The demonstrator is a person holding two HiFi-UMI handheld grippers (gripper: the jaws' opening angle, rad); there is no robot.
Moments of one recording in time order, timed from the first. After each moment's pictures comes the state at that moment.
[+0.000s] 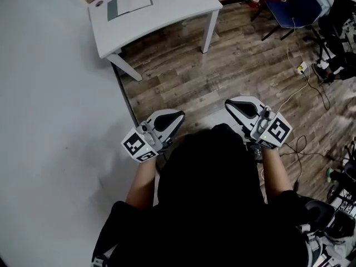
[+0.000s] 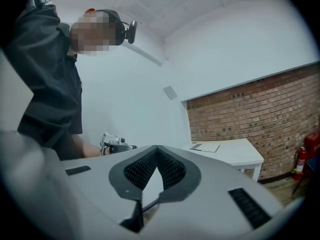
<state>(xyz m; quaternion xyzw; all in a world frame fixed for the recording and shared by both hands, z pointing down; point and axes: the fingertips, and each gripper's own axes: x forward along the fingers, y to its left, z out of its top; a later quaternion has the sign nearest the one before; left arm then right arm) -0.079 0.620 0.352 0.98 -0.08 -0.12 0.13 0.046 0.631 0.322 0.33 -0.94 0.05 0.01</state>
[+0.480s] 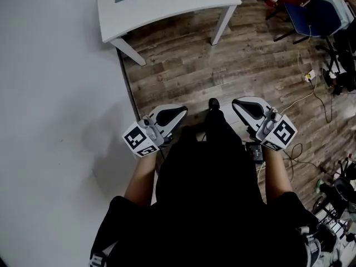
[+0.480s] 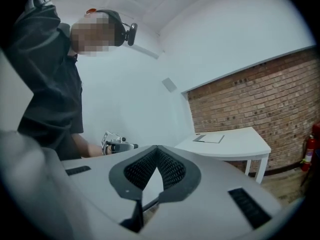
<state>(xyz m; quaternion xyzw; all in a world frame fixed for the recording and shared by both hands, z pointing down) -0.079 0.578 0.384 0.97 -0.13 -0.12 0.18 0.053 0.584 0.351 0.29 -0.95 0.10 0.03</state>
